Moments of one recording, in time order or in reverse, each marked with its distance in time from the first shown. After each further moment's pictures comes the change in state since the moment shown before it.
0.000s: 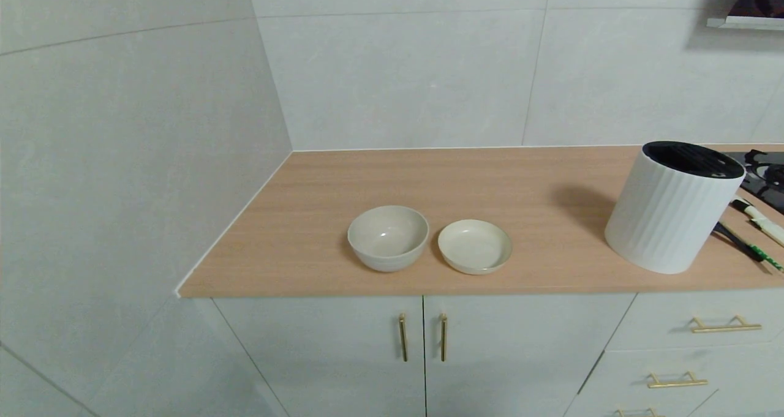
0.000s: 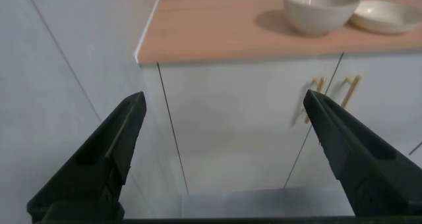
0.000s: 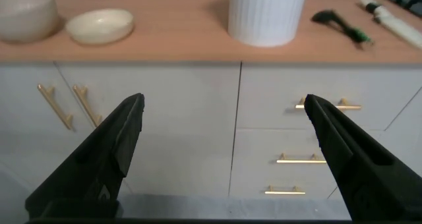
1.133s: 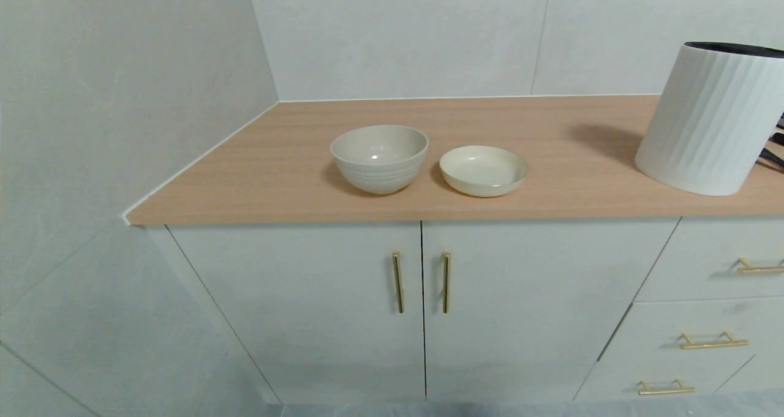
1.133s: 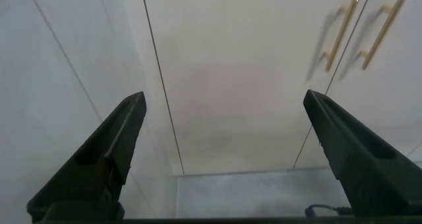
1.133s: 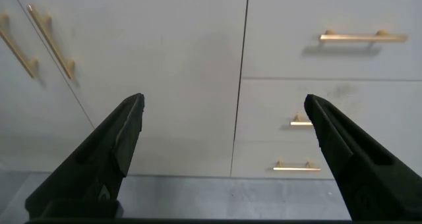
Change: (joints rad) left arm 0.000 0.000 0.000 0.000 0.000 0.000; right arm 0.000 0.000 0.000 0.000 0.000 0.000
